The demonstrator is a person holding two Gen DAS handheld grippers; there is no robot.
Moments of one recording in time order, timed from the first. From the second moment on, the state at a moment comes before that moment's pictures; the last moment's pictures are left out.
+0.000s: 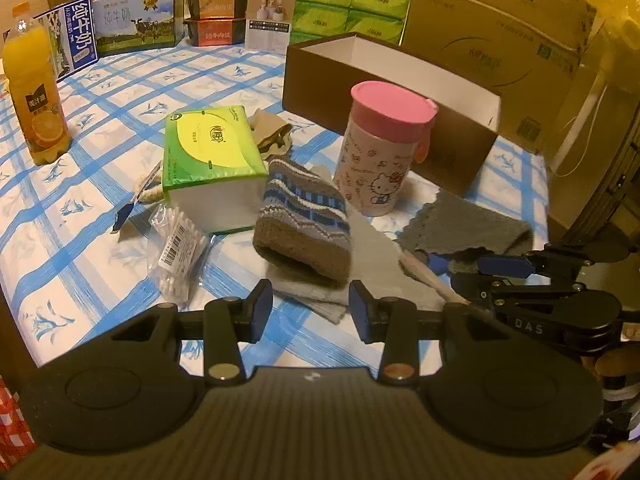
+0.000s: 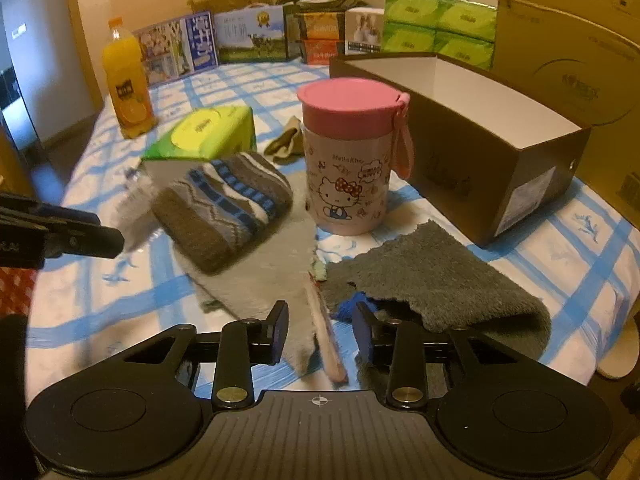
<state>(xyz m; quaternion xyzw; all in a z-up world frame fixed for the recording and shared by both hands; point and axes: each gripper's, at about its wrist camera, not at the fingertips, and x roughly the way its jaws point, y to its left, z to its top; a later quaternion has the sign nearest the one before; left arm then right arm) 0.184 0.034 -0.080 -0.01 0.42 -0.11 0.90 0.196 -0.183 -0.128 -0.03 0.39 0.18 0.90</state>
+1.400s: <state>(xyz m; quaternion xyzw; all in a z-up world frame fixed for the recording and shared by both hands) 0.268 0.043 -0.117 -0.05 0.44 -0.09 0.89 0.242 -0.180 -0.136 -0.01 0.40 0.16 0.90</state>
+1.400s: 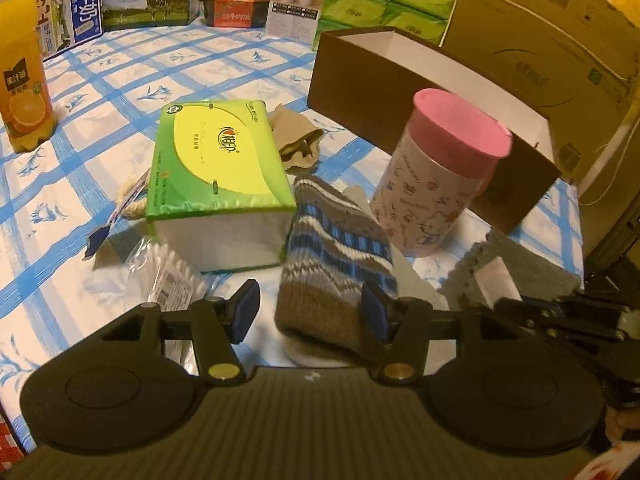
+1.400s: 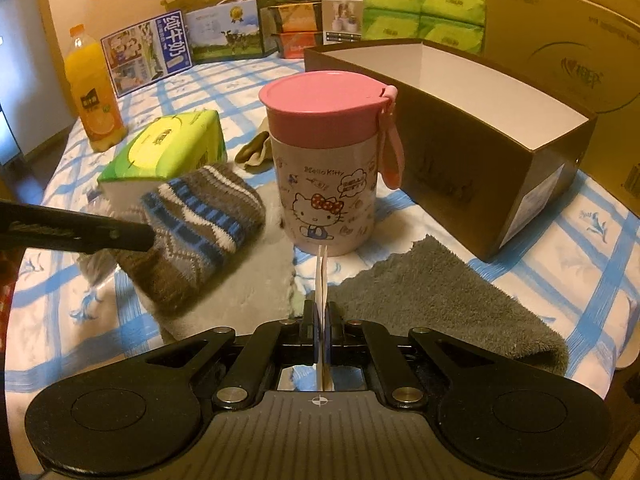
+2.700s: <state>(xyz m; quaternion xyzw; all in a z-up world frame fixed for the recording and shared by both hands) 0.305 0.030 -0.005 0.02 0.27 -0.18 0.94 0.278 -0.223 -0.036 0.07 0.32 0.14 0.93</state>
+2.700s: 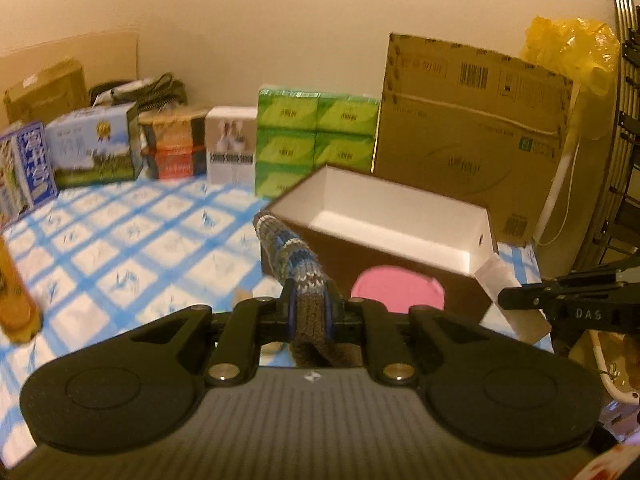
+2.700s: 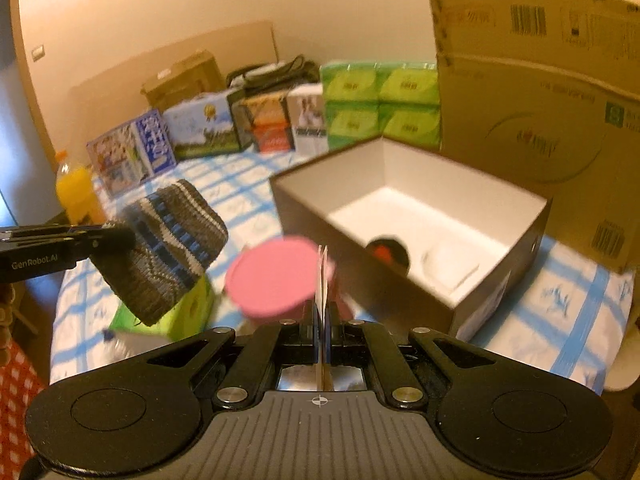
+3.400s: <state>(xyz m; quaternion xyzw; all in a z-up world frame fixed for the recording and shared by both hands) 0.455 -0.056 0.011 0.05 0.26 -0.26 0.93 0.420 -0.264 -0.035 0.08 0.31 0.11 0.94</state>
